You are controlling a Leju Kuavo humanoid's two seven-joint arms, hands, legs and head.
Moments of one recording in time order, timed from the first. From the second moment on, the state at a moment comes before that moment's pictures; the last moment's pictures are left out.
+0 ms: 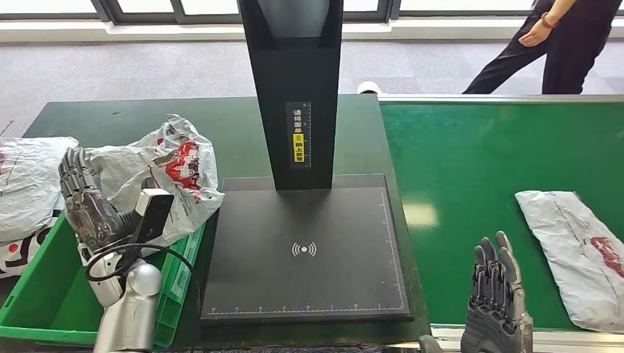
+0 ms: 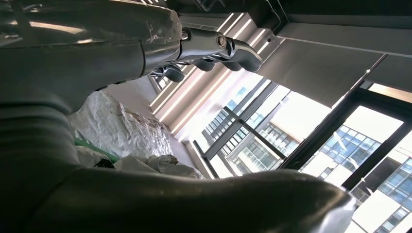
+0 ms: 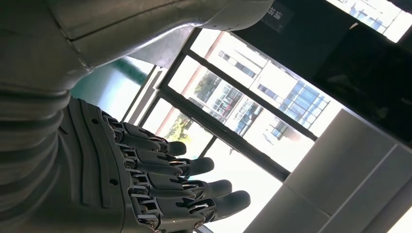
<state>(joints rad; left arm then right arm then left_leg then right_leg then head) -0.25 -0.18 0.36 -1.39 -1.25 0.70 -0.14 0.50 0.20 0.11 -2.03 0.46 -0.21 -0.70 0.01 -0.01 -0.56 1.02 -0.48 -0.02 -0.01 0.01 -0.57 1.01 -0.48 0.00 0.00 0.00</state>
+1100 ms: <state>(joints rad) 0.08 -0.25 -0.12 -1.72 -0.18 0.25 -0.62 0.23 0.32 -0.60 -1.68 0.94 -0.40 -0.54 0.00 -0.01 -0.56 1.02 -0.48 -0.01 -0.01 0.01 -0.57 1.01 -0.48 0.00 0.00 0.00</state>
